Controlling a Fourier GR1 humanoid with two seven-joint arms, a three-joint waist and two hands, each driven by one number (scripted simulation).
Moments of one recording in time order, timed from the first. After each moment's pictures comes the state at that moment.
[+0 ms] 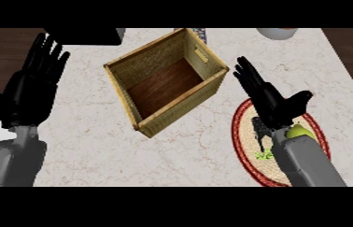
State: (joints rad) left arm -0.28 0.34 0.02 -1.64 0.43 0.23 0.18; right arm -0.33 -0.27 0.25 -1.37 -0.35 -0.02 -0.02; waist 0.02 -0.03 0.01
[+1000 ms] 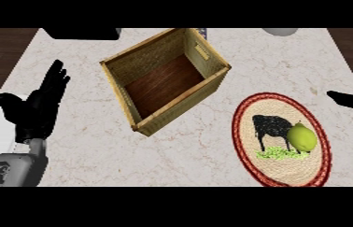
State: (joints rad) left arm -0.18 0.41 -0.07 -1.50 0.20 0.24 0.14; right arm -0.37 -0.71 0.07 -0.96 0.10 -0.59 0.47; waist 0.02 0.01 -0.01
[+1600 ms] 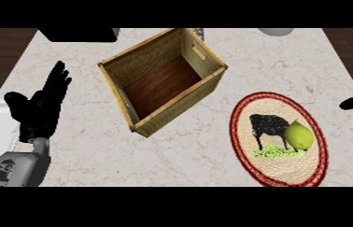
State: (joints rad) left arm -0.19 0.39 -0.07 -1.46 0.18 0.25 0.13; right arm -0.55 -0.90 0.18 -1.00 -0.08 0.16 1.01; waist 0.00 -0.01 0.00
